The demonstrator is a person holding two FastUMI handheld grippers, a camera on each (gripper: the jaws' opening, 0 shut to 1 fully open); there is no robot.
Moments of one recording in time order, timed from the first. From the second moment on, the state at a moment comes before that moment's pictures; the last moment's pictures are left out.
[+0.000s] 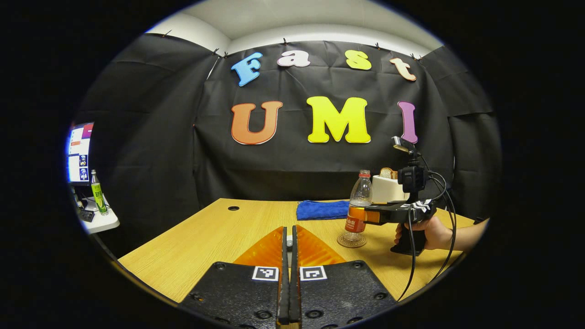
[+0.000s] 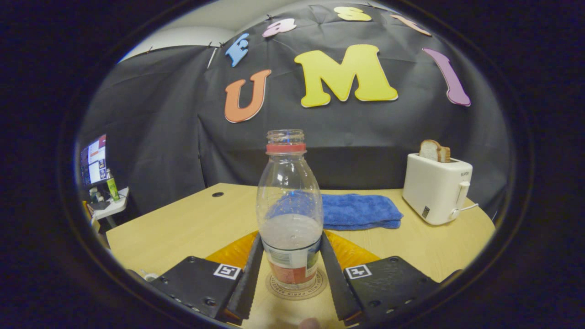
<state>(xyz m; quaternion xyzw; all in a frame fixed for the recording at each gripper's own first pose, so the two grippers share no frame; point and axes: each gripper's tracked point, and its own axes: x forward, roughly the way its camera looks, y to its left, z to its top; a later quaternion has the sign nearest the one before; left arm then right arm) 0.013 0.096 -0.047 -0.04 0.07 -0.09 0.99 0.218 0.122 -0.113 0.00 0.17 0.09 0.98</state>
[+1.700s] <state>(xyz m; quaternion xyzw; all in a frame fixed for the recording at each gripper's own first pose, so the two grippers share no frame) 0.014 0.029 -0.093 -0.07 0.11 -0.10 0.99 0.048 0.009 -0.062 -0.02 0.08 0.02 1.00</state>
